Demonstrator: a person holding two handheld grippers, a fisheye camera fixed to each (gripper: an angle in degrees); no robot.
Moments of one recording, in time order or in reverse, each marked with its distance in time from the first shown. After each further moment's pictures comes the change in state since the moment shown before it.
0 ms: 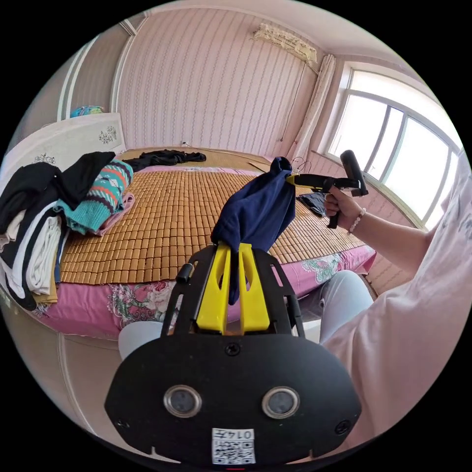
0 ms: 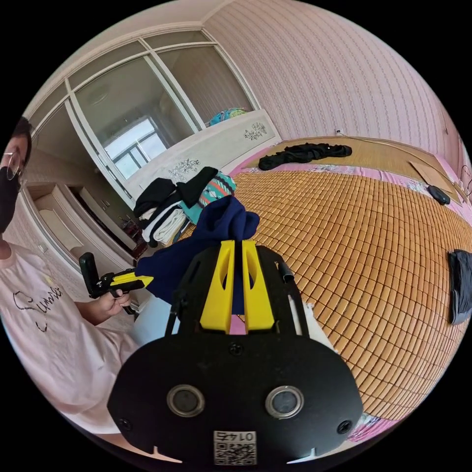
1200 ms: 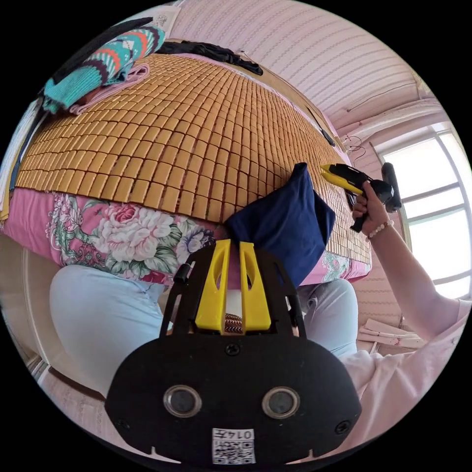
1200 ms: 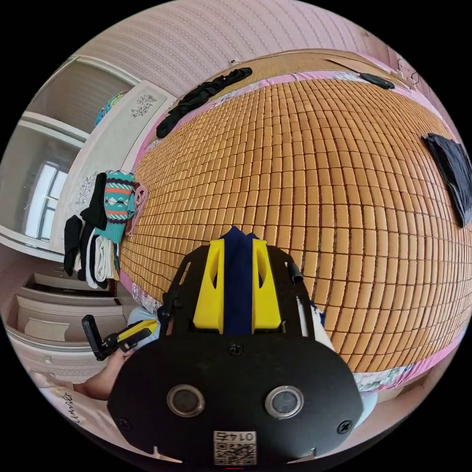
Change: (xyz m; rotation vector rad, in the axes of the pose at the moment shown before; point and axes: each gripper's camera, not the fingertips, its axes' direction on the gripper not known) left arm -0.071 -0.024 0.218 -0.451 0.101 -0.427; right arm 0.170 0.004 0.112 -0.281 0.251 0.526
